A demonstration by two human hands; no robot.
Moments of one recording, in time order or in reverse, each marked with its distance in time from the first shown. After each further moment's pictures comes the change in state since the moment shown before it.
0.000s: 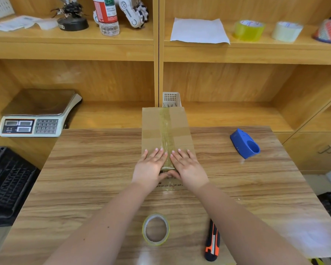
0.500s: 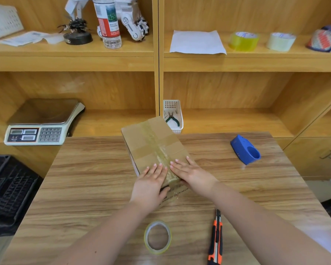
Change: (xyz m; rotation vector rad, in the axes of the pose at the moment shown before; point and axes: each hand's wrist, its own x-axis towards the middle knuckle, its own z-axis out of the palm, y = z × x) left_hand -0.030 0.006 0.011 0.049 0.052 -0.007; right_hand -0.003 0.026 -0.015 0.172 -0.192 -0.242
